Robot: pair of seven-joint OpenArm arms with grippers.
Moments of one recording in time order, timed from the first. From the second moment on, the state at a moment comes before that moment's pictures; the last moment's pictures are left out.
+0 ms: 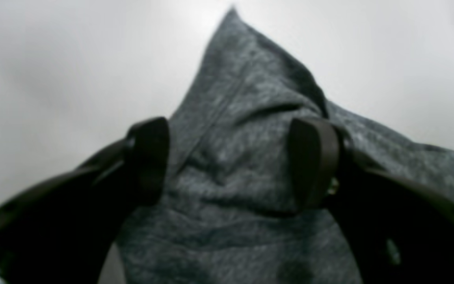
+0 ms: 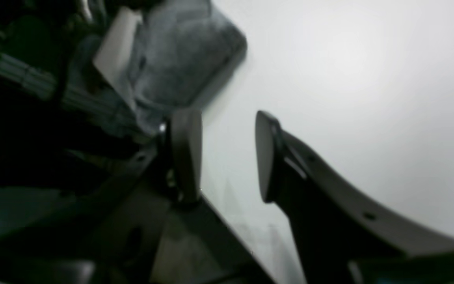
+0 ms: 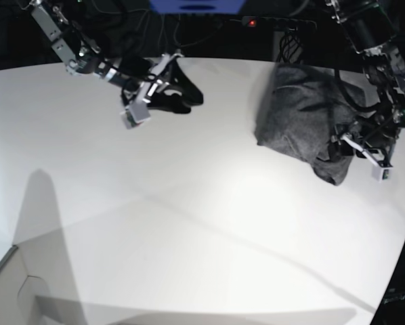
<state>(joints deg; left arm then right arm) -0.2 -14.0 -31.4 83.9 -25.4 -30.8 56.1 -18.7 26.5 -24.6 104.8 45.1 17.1 -19.5</state>
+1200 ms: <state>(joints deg) -20.3 -12.5 -2.4 53.2 -21.3 -40.0 38.3 -26.4 27.4 -11.3 104.8 45.1 17.0 -20.0</state>
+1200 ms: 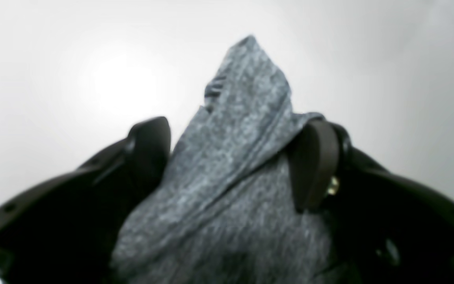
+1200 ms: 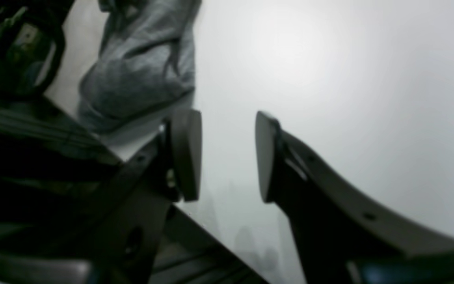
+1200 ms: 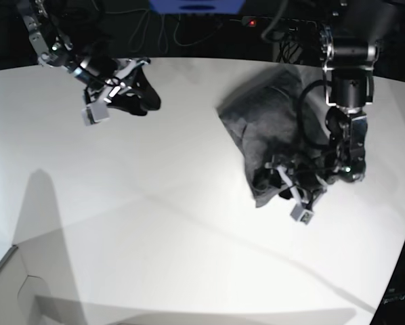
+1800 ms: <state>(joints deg) -29.3 -6.3 10.2 48.2 -18.6 -39.6 36.8 -27.5 27.3 -8.8 104.8 45.1 17.1 -19.9</state>
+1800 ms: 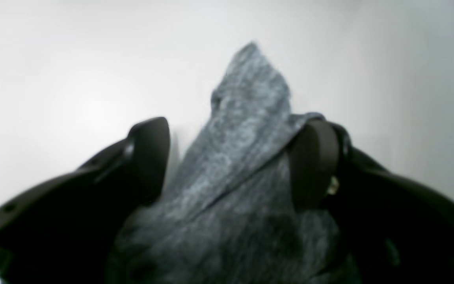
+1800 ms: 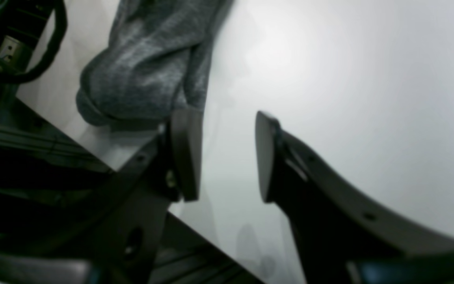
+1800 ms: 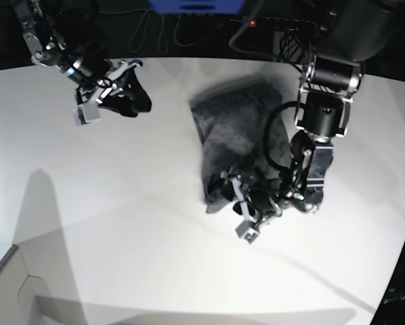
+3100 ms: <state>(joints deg) -11.5 -12.9 -34.0 61.6 -22.3 -40.5 48.4 -15.5 26.0 -11.2 99.4 45.1 17.1 -24.5</state>
